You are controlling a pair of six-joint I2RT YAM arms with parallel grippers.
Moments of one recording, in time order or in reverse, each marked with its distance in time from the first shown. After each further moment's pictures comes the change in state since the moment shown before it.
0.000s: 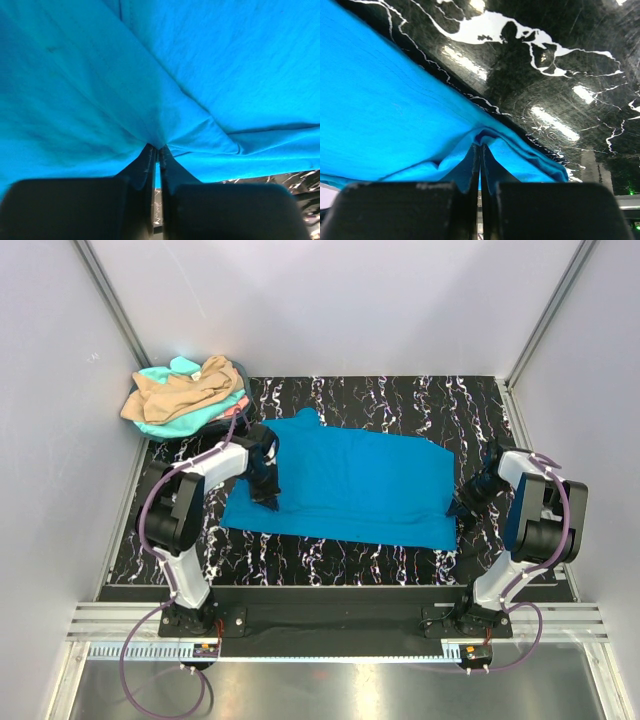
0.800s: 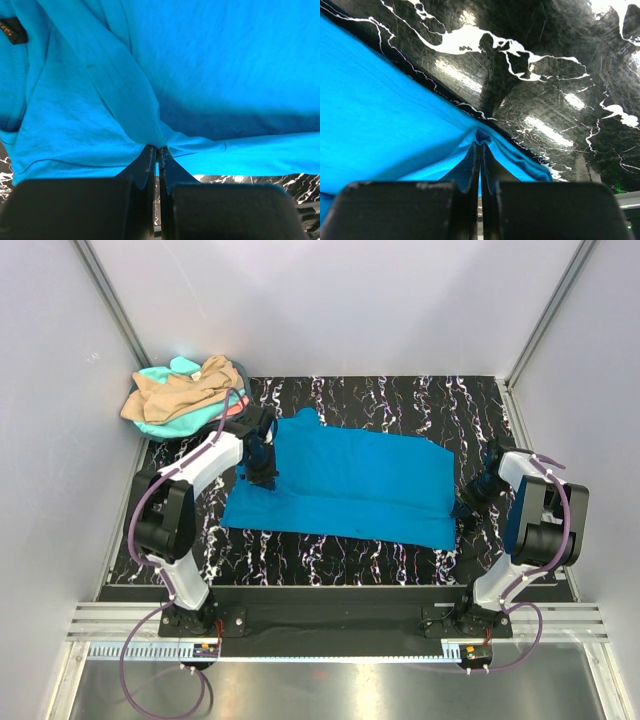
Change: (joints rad) left arm -0.001 -0.076 0.127 -0.073 -0.113 0.001; right arm 0.000 -0.023 -0.010 0.002 0.079 0.007
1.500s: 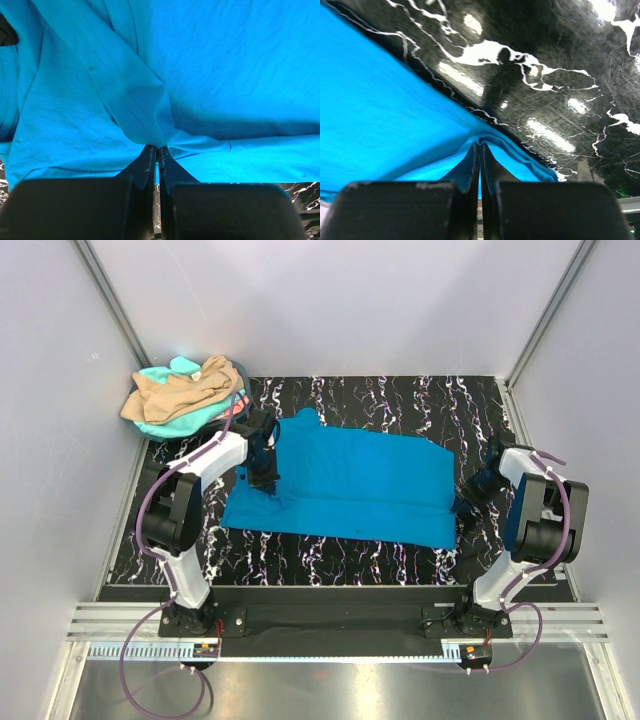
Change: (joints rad) left arm 0.000 0.066 0.005 -0.002 -0.006 0.001; right arm 0.000 0.021 0.035 0.005 -0.005 0.000
